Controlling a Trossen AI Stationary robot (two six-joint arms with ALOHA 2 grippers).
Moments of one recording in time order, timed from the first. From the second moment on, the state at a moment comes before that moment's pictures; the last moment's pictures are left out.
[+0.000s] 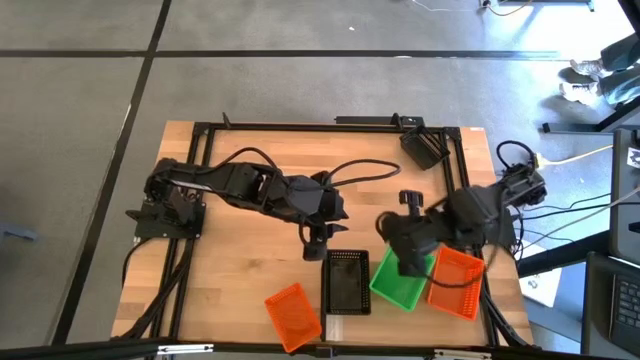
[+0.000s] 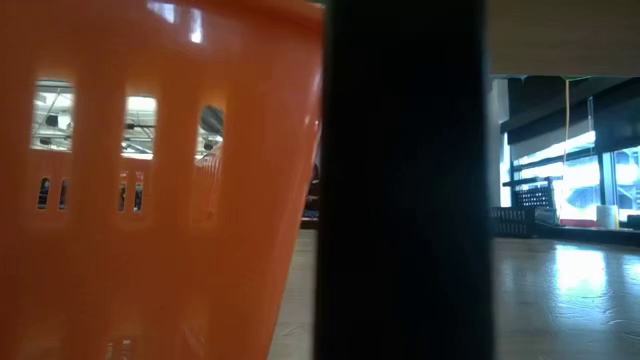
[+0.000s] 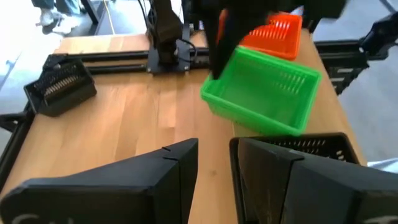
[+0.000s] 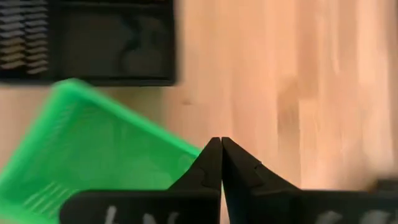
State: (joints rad) left arm -0.25 1.82 2.15 -0.87 -0.22 -0.10; right arm 0.51 1.63 1.93 -1.57 0.27 0.48
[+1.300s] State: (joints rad) left arm -0.24 1.80 2.15 -0.94 -0.19 -0.07; right arm 0.35 1.60 1.65 -1.45 -0.14 0.41
